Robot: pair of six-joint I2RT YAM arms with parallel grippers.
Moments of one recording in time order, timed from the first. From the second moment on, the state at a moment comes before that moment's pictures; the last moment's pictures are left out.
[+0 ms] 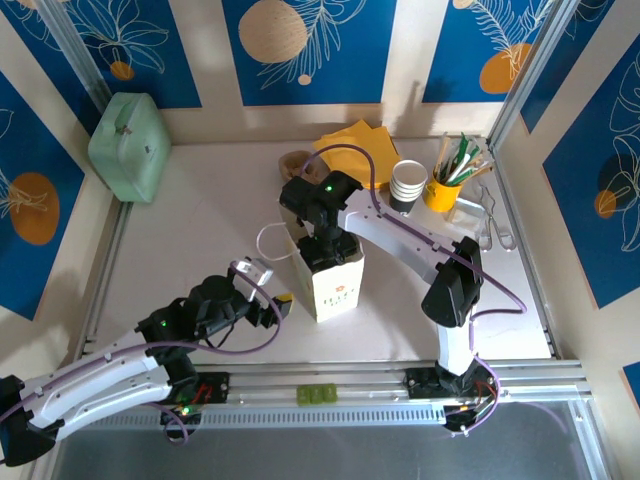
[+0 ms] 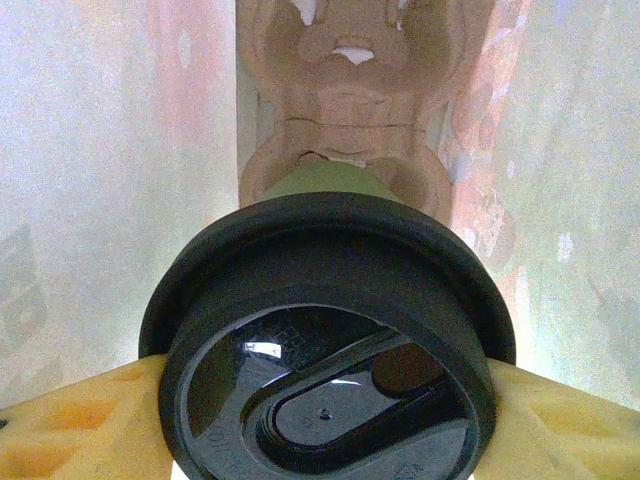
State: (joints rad) left arm -0.97 0.64 0.49 -0.29 -0.16 -0.17; right arm 0.88 1.91 1.92 -1.54 -0.01 0.42
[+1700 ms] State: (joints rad) left arm -0.97 0.64 0.49 -0.29 -0.19 -0.15; right arm 0.85 1.87 1.84 -1.45 -0.05 0.43
